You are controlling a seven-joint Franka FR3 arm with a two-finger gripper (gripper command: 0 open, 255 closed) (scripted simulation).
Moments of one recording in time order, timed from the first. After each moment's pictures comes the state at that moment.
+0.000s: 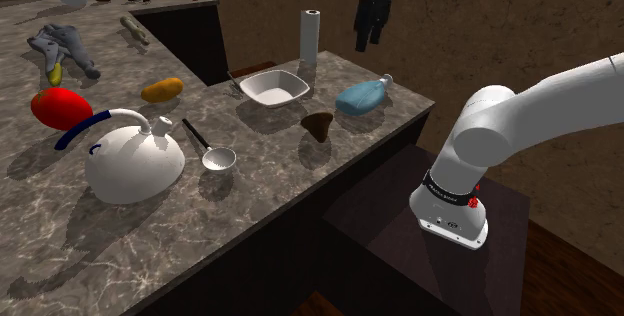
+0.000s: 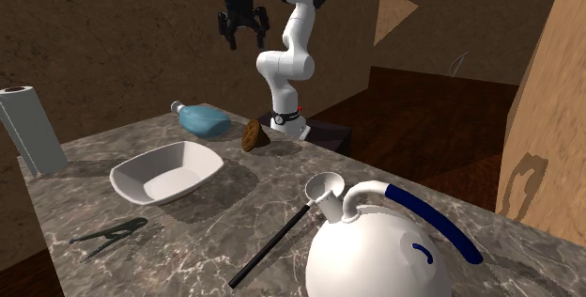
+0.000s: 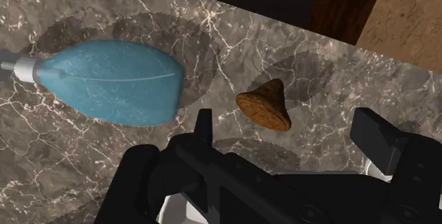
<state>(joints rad) 0.02 -0.78 0.03 -2.34 0.12 1.54 -0.06</state>
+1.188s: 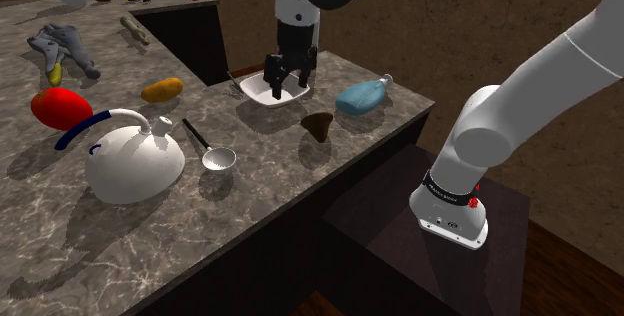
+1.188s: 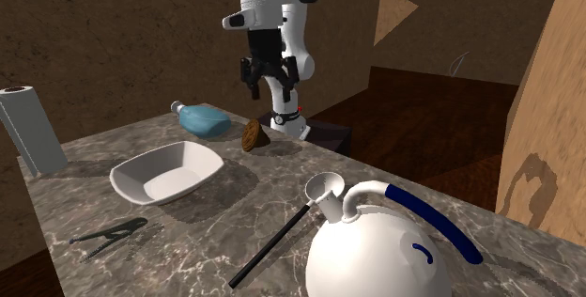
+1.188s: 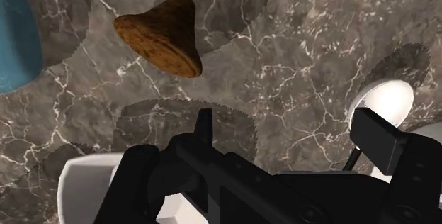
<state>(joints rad) 0.04 -0.39 0.34 -2.31 0.22 2.00 0.30</state>
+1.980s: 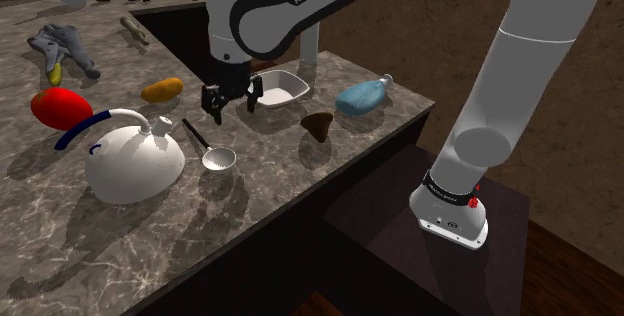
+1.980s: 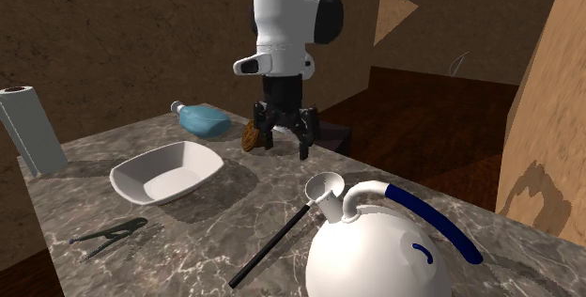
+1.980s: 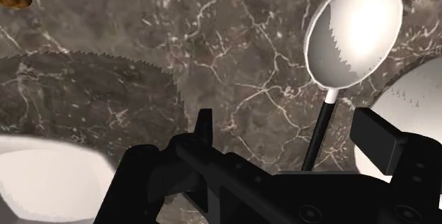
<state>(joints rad) 0.04 0.07 0.48 -2.04 -0.01 2.22 0.67</state>
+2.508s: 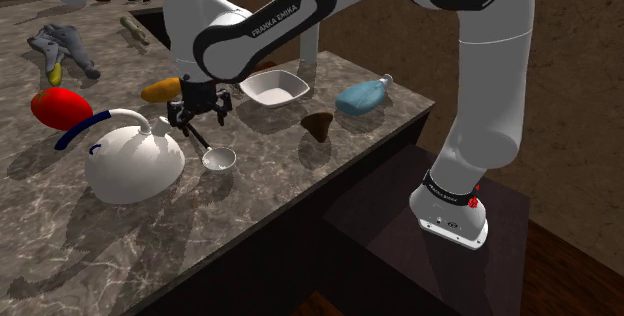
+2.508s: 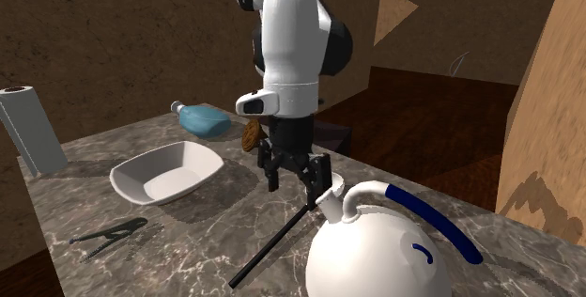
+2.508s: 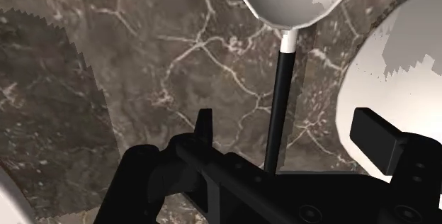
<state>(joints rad) 0.15 0.39 0.45 -1.76 -0.21 2.25 0.88</state>
